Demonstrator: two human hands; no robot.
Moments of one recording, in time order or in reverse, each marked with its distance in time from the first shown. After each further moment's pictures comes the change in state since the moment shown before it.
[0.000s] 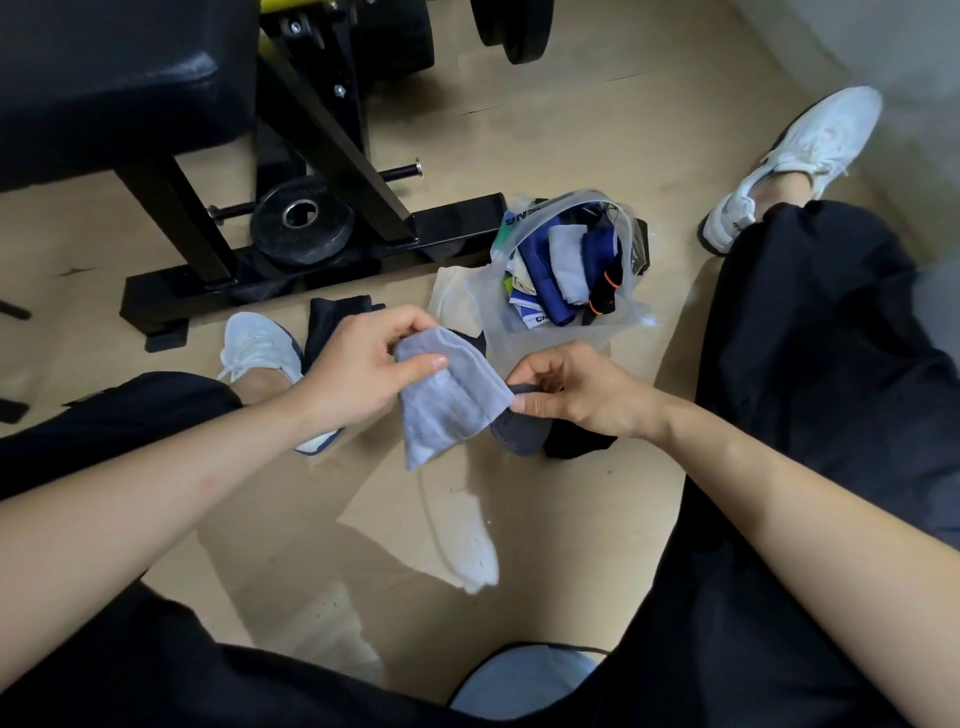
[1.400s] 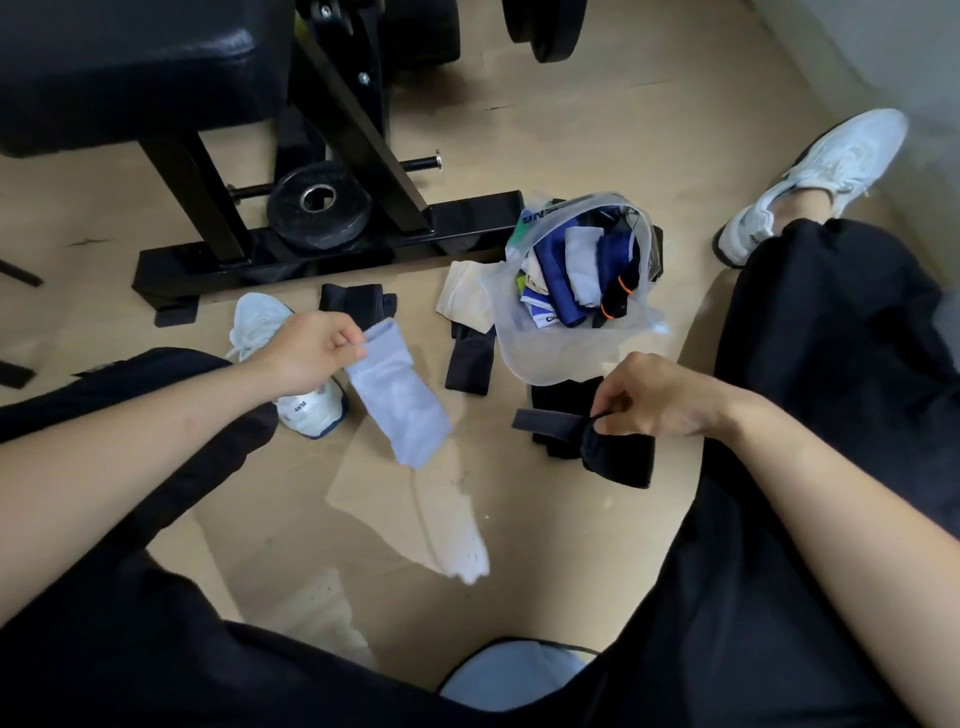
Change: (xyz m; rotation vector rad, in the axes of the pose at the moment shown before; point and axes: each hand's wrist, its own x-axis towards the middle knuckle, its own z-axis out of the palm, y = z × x) left_hand -0.003 -0.073 -0.043 0.324 0.011 -0.450; right_hand -0.025 0.005 -0.046 -0.608 -0.126 0.291
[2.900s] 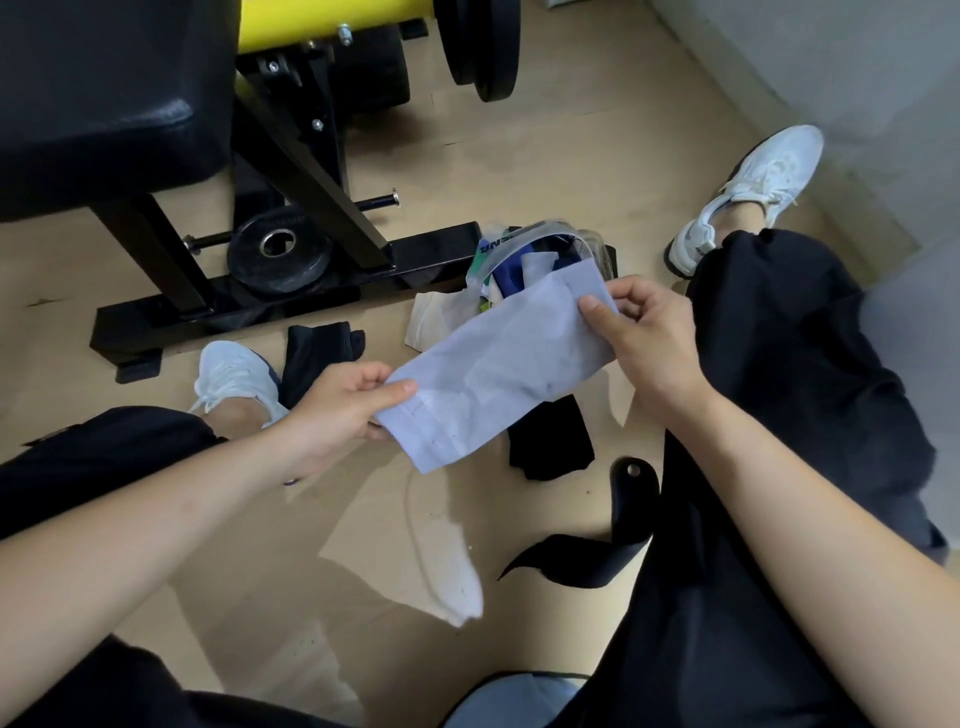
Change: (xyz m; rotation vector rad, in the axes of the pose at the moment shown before) left_hand -0.030 0.072 0.034 -0.679 -0.214 -0.010; right_hand 0.000 -0.015 -0.020 0.886 0.952 -0.087
